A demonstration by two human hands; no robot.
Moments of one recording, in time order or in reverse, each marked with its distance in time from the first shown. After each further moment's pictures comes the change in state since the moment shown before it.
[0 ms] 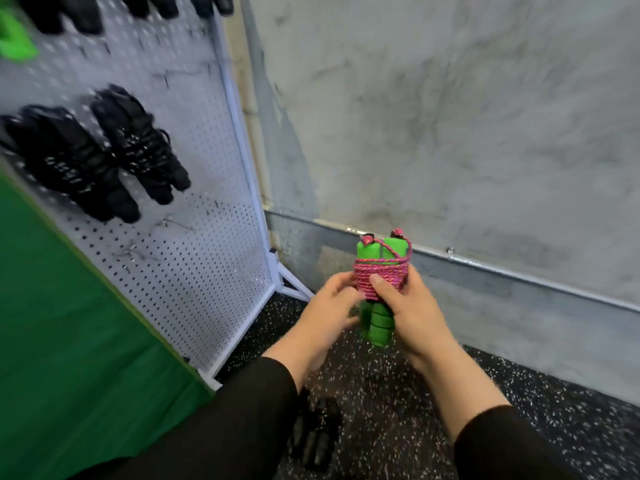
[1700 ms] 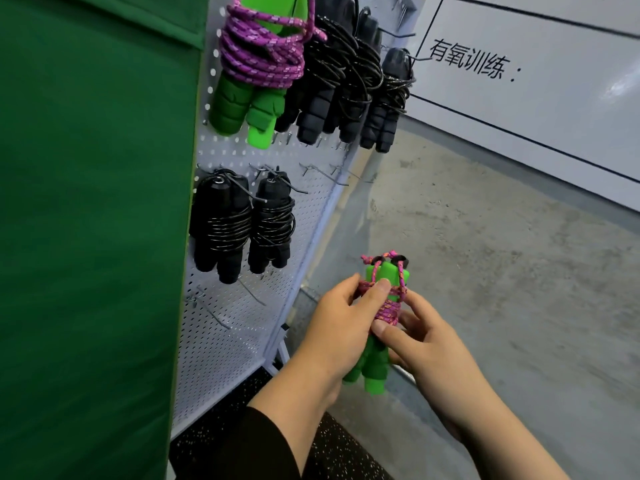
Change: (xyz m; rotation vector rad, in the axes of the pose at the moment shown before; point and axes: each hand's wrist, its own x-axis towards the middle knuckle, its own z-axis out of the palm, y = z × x) left_hand -0.006 0.138 -0.098 -0.397 0.157 0.419; right_hand 0.030 -0.149 0.125 -0.400 -0.408 -0.189
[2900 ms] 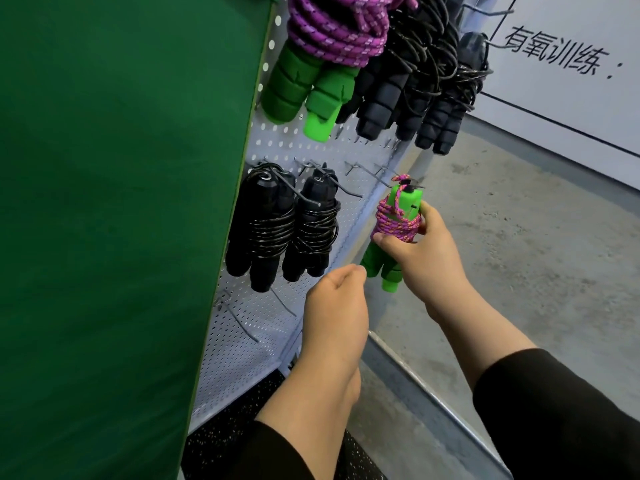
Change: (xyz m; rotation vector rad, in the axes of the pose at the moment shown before) left_hand 0.020 0.029 -0.034 -0.054 0.428 -0.136; right_hand 0.158 -0.025 0.041 -0.408 0.242 -0.225
